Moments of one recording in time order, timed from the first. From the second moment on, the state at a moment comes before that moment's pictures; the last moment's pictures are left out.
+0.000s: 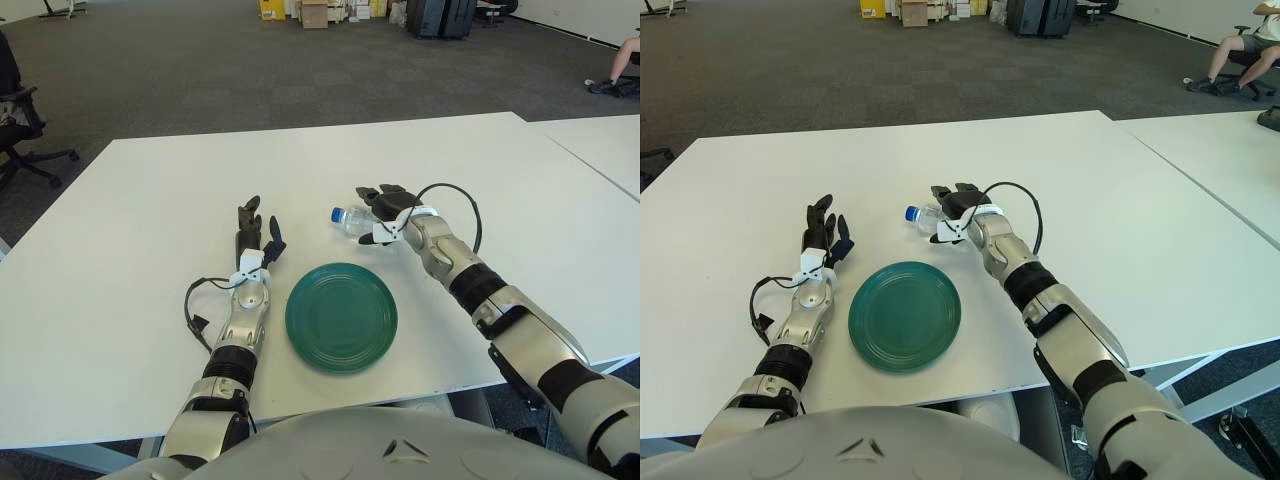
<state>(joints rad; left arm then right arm) -0.17 -0.03 0.04 0.63 0.14 -0.37 0.32 -0.65 -0.21 0.61 0.69 -0.84 0.04 0.12</state>
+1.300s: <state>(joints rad) -0.16 -0.05 0.04 0.60 0.13 -0.37 0.32 -0.64 -0.21 0.66 0.67 -0.84 0.05 0.11</state>
